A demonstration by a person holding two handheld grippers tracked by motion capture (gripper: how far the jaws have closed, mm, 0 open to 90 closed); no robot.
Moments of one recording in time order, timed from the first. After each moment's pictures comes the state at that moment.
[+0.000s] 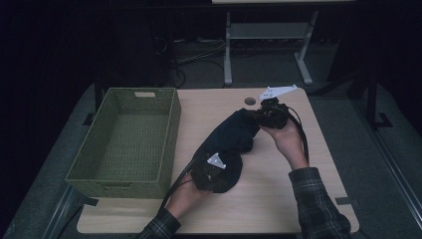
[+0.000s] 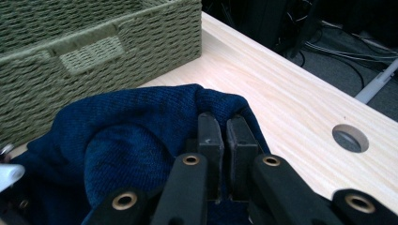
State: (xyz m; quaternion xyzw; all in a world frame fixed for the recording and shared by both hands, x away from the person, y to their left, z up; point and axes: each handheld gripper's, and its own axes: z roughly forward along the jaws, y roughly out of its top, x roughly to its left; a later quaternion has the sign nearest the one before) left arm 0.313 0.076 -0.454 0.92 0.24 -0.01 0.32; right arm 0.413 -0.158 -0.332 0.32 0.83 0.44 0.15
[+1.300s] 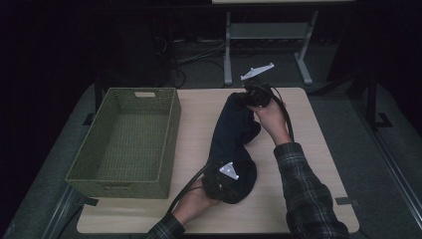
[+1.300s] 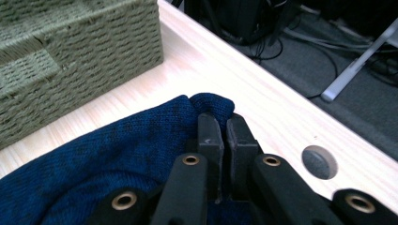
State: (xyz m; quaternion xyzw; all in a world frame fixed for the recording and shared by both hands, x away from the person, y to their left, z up) left arm 0.293 0.048 -0.453 0.93 0.18 -0.06 0.32; right arm 0.480 -0.123 -0.324 0.34 0.84 0.38 0.18
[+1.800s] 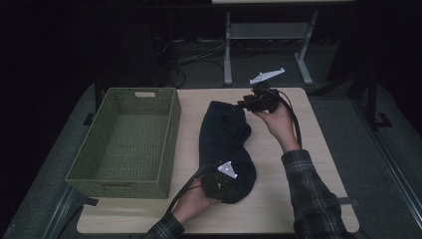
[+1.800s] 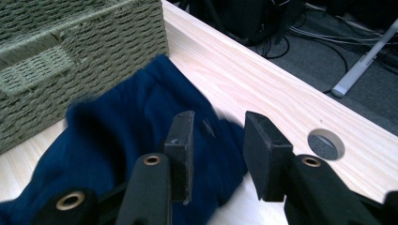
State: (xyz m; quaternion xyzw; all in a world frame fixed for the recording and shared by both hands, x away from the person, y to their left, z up) left arm 0.294 0.050 -0.454 0.93 0.18 -0.06 0.32; right arm 0.463 -0.150 -0.330 0.36 0.83 0.41 0.16
